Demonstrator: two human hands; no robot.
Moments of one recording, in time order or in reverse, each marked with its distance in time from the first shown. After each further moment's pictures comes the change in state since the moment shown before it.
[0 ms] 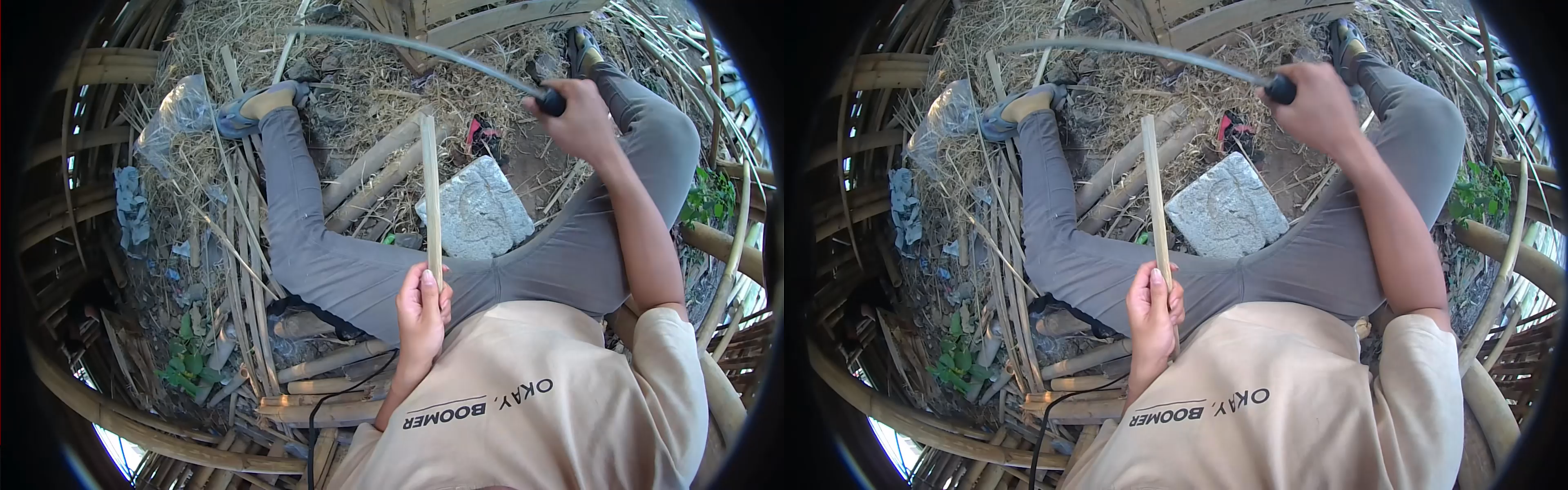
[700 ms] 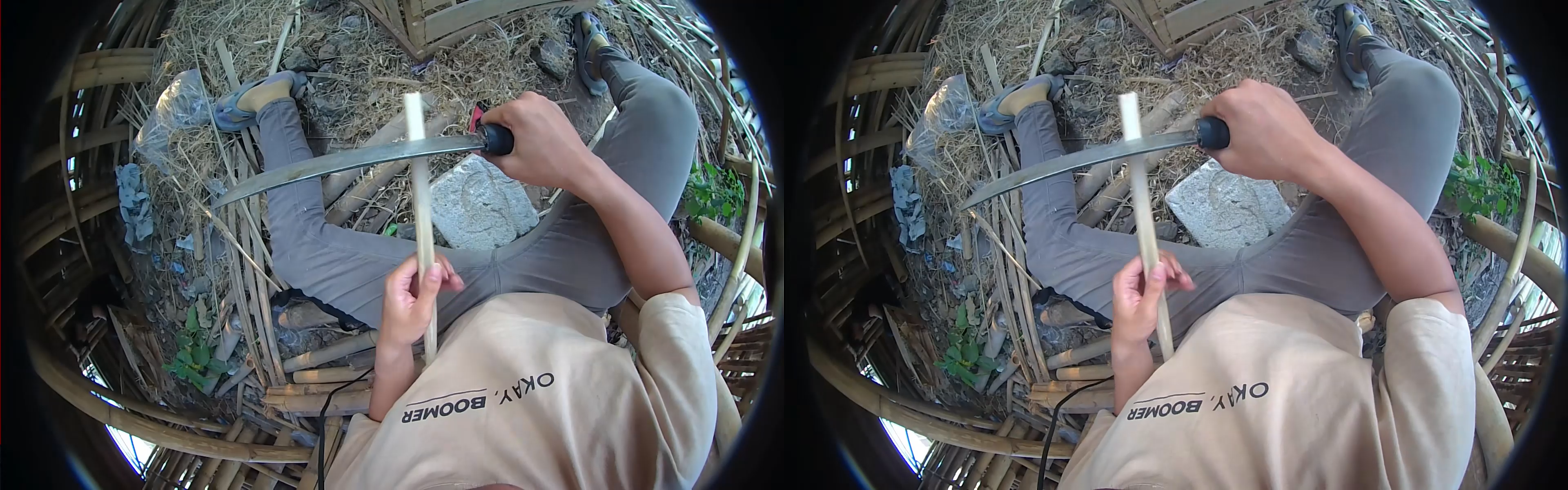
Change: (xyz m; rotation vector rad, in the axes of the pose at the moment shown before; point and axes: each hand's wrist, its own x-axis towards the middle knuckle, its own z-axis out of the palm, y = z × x) left_hand 0.024 0.016 -0.020 0.081 -0.342 0.114; right_hand -0.011 -0.041 0.023 0.061 -0.334 -0.307
